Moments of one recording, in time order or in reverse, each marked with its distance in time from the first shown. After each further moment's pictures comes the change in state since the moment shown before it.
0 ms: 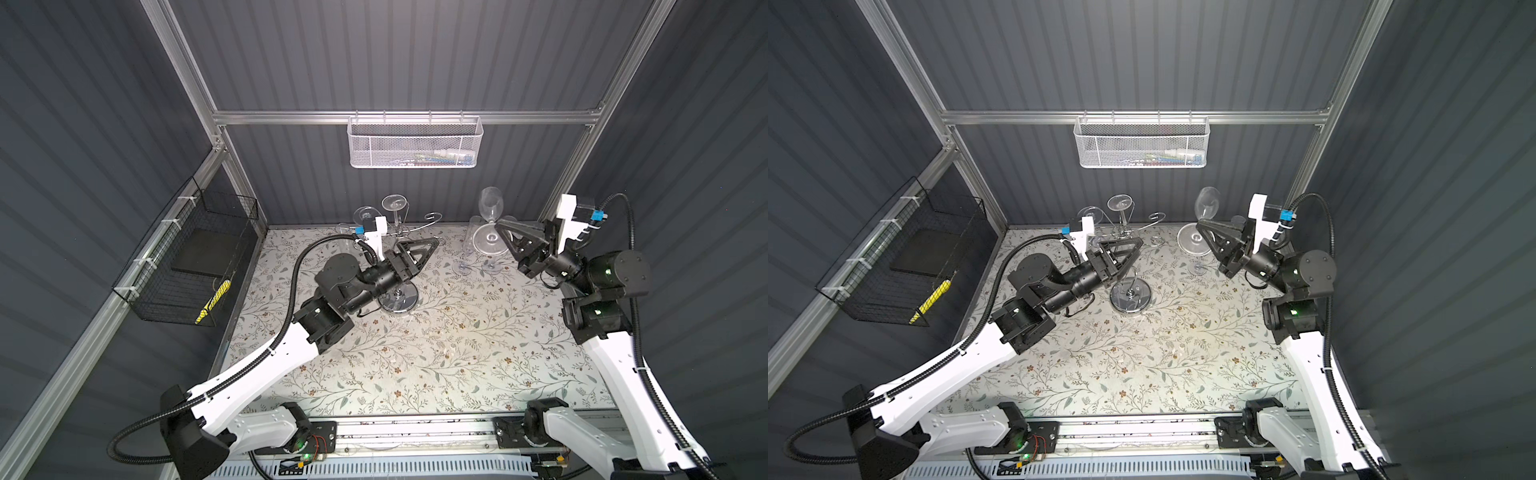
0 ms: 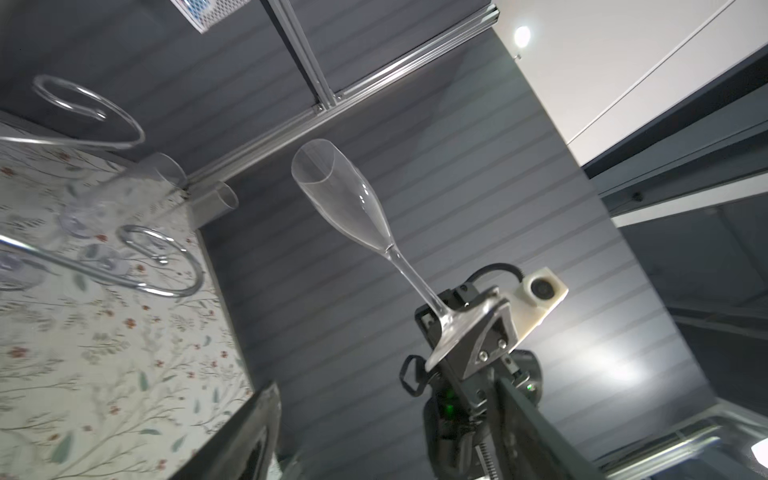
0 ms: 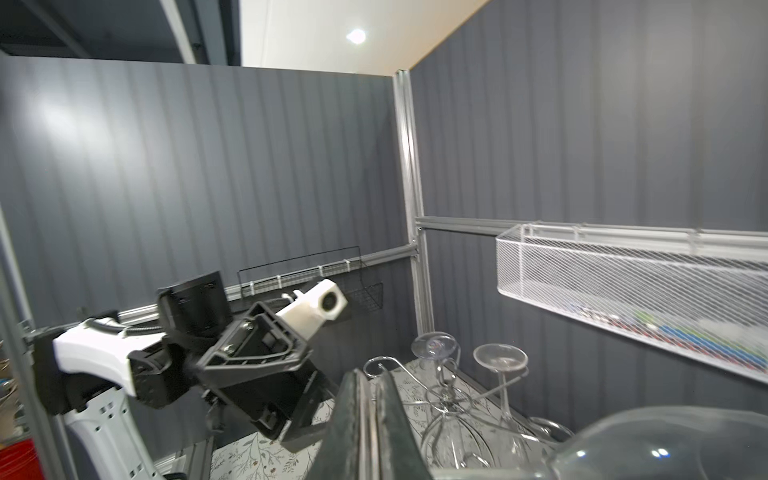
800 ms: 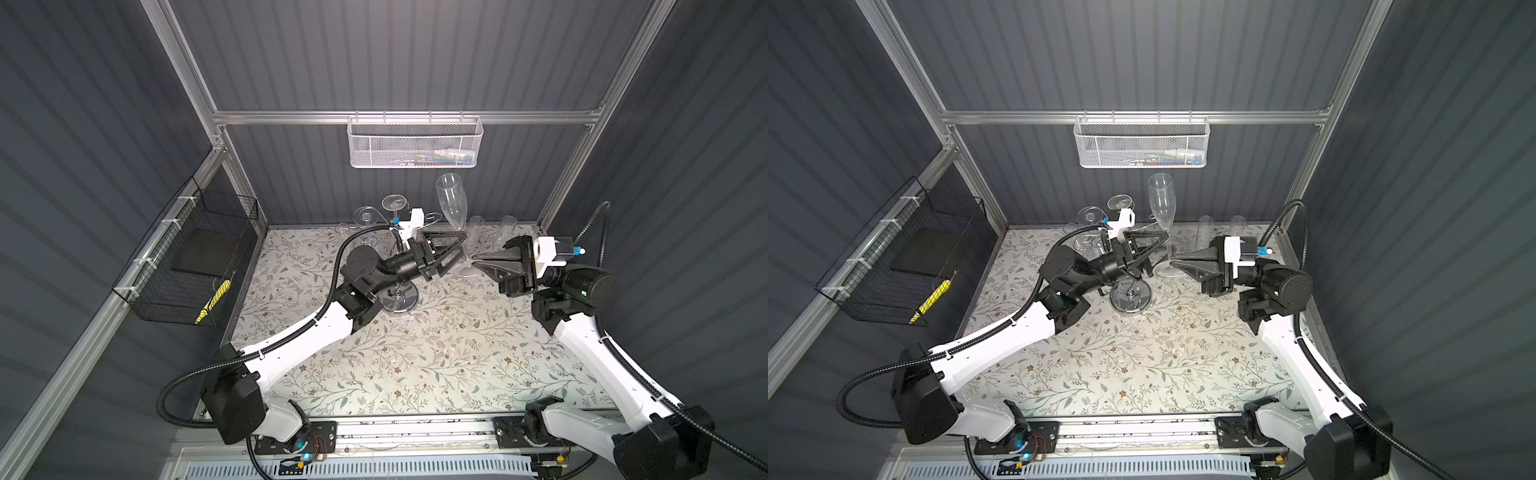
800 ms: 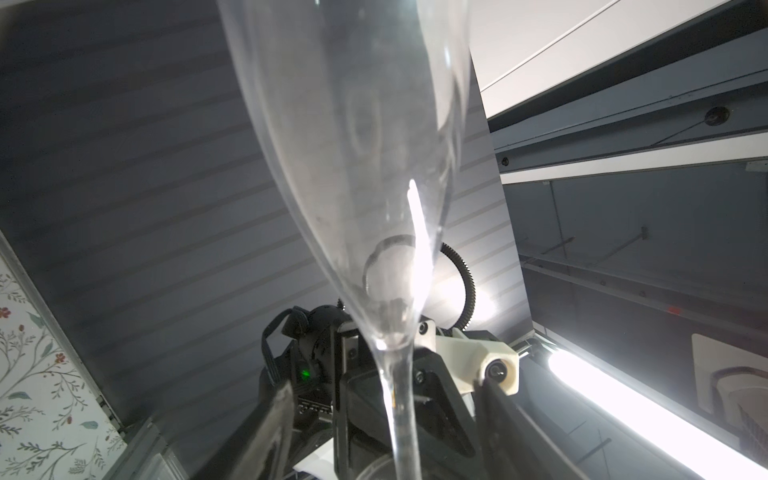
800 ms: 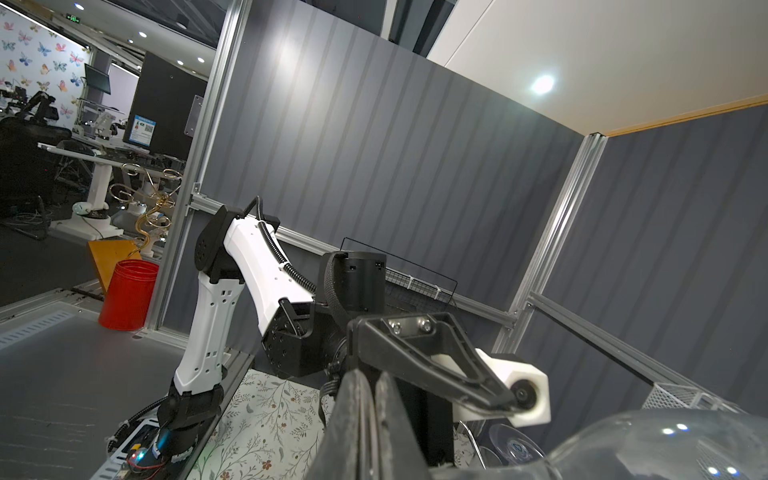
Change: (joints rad) left arm 0.003 0.232 0.084 0.374 0.290 -0.285; right arm 0.158 0.153 -0.080 0.624 -0.262 -0.023
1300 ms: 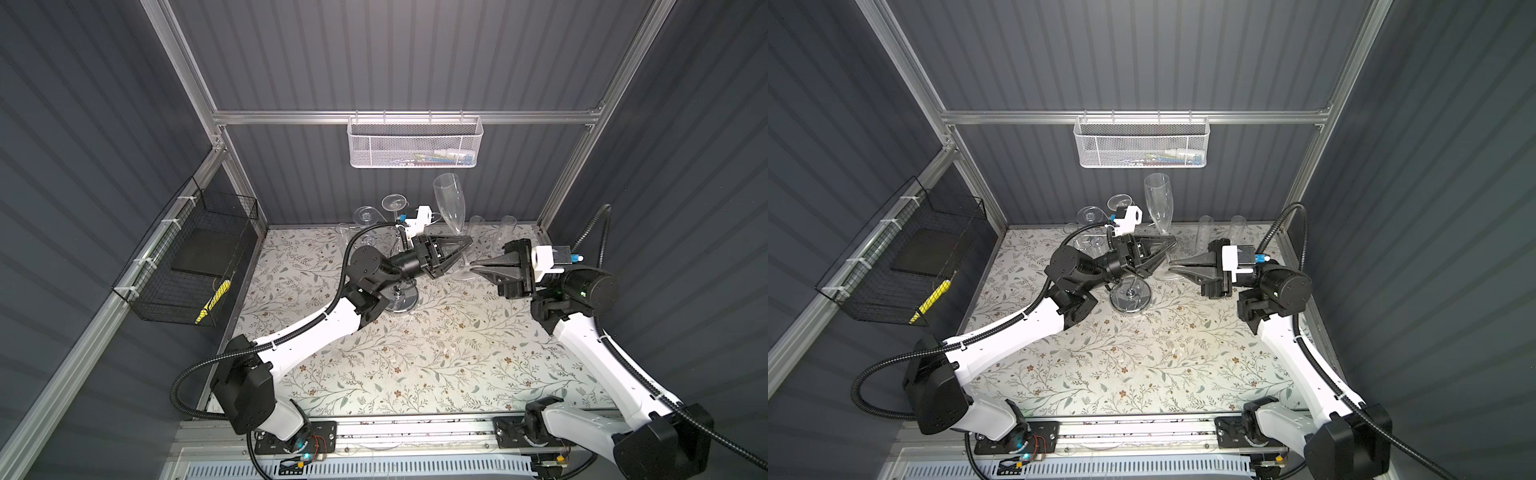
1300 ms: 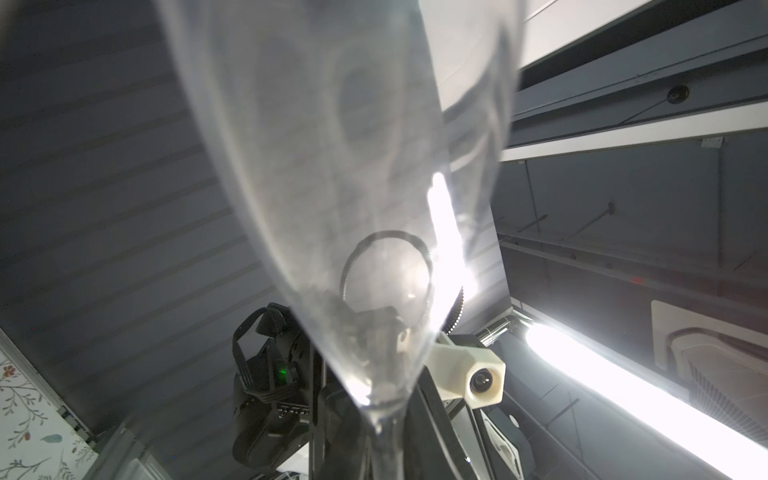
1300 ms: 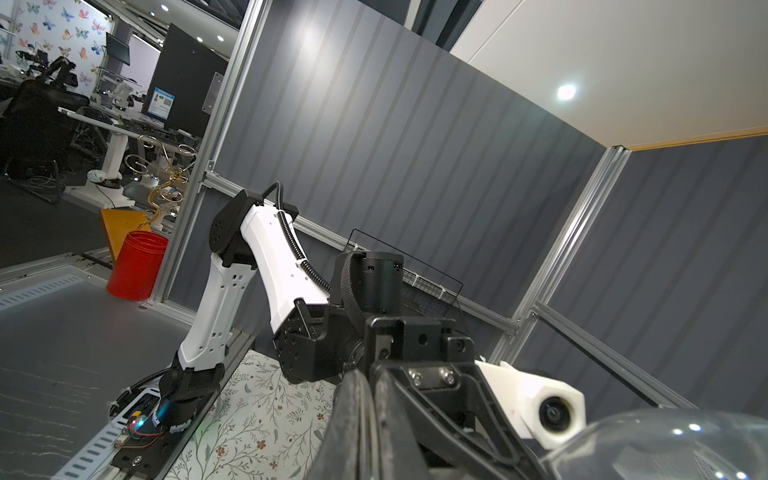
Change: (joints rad) left arm 0.000 0.063 0.023 0.127 0.048 -0.059; right arm 0.003 0.003 -0.002 0.018 -0.062 -0.058
